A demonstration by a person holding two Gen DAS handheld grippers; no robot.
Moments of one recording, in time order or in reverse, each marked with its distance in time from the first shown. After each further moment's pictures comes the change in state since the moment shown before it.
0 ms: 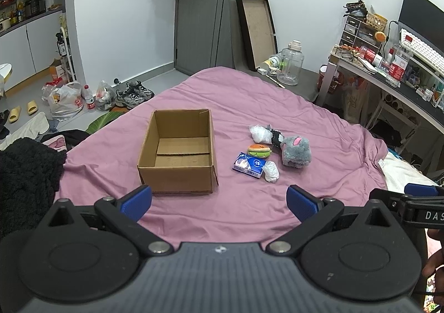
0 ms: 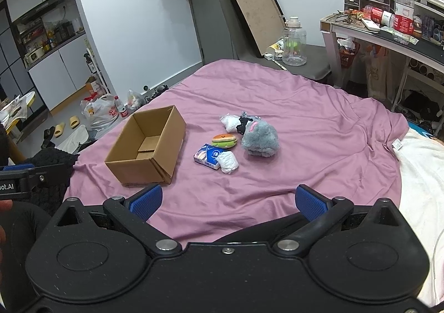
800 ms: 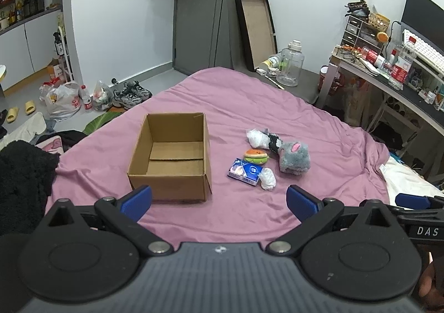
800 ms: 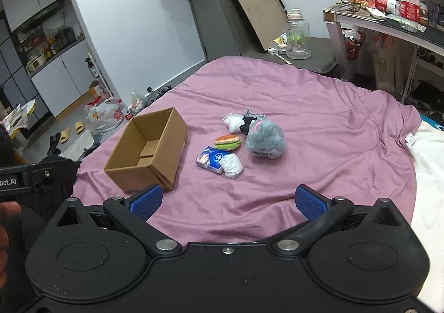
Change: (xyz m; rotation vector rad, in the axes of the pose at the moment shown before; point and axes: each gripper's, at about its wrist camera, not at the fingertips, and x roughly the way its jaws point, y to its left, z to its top) left arm 0.022 -0.013 0.013 -0.007 0.002 0.009; right arm 0.029 -0.018 0.011 0.047 0.009 0.047
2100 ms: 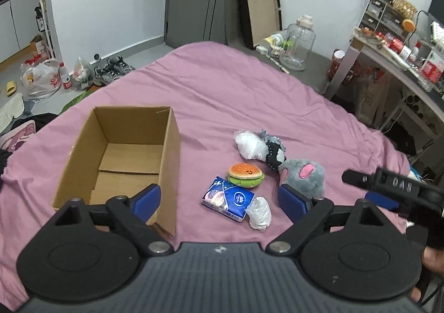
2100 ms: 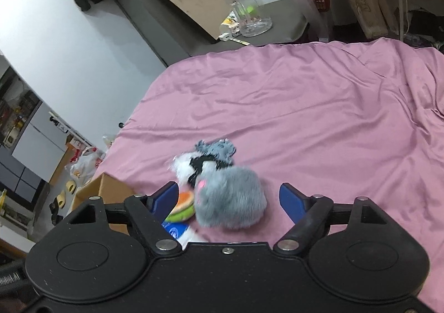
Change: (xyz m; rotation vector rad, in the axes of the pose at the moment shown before) left arm 0.166 -0.038 0.046 -0.054 0.116 -0.020; right arm 0.186 -0.109 0.065 0.341 0.028 0.008
